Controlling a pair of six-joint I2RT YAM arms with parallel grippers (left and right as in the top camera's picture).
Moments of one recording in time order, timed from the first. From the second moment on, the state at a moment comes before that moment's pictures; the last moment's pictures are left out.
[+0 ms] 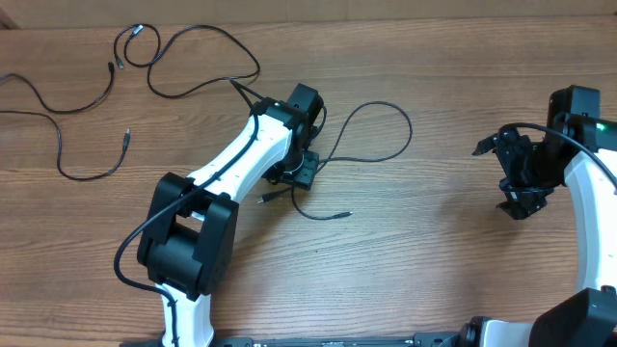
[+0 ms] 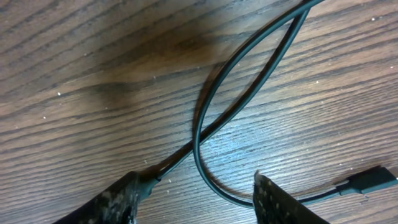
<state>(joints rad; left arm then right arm) -0.47 2.03 1.51 -1.02 0.03 -0.18 -0.26 1.51 1.30 -1.23 -0.25 0.87</state>
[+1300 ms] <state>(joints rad) -0.47 2.03 1.36 -0.92 0.04 -0.10 -0.26 1.51 1.30 -1.23 -0.25 0.87</state>
